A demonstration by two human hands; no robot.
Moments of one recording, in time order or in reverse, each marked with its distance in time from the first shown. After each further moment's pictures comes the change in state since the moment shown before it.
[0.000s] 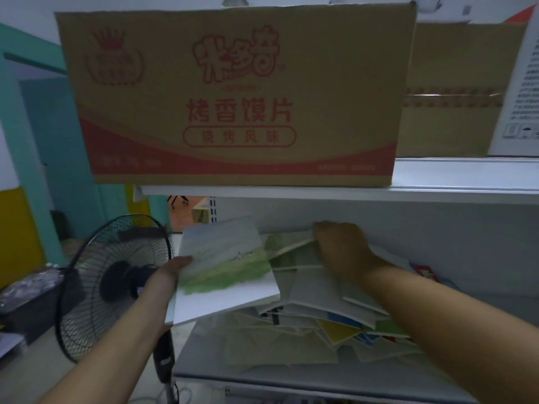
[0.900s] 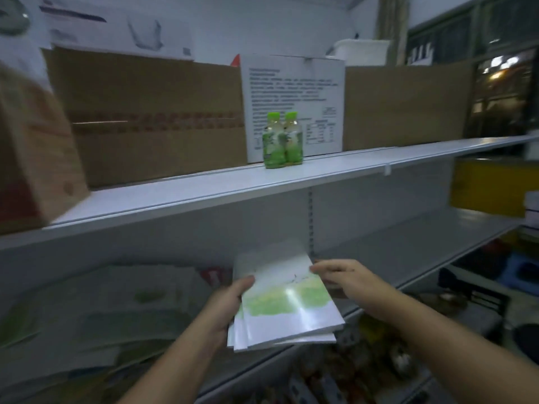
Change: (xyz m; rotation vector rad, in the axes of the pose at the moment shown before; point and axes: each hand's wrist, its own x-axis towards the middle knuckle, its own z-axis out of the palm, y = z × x) left_hand -0.185 -0.097 0.408 0.095 -0.769 -0.191; right_hand -0.307 0.243 -0.154 1.109 -0.032 1.046
